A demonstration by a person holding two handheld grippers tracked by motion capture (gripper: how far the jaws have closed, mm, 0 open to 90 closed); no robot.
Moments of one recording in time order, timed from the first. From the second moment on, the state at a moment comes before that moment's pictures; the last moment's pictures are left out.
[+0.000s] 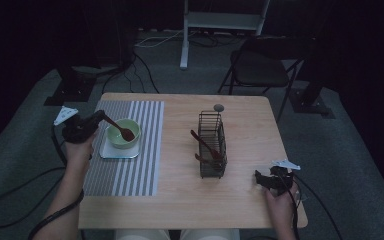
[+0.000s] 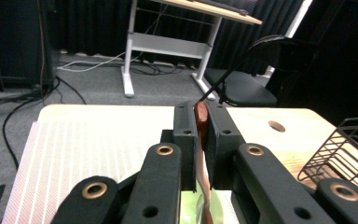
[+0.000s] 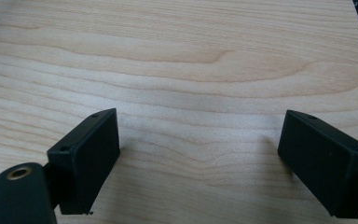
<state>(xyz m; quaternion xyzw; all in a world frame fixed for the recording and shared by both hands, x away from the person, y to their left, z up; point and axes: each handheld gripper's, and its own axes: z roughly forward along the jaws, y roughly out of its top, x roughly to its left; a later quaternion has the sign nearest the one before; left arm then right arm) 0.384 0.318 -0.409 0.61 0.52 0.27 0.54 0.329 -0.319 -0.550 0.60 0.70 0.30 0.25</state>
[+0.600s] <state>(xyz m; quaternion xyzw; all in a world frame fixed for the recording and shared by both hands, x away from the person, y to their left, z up) 0.347 0.338 -0.454 0.59 0.54 0.26 0.53 0.329 -0.319 -0.550 0.60 0.70 0.30 0.25</state>
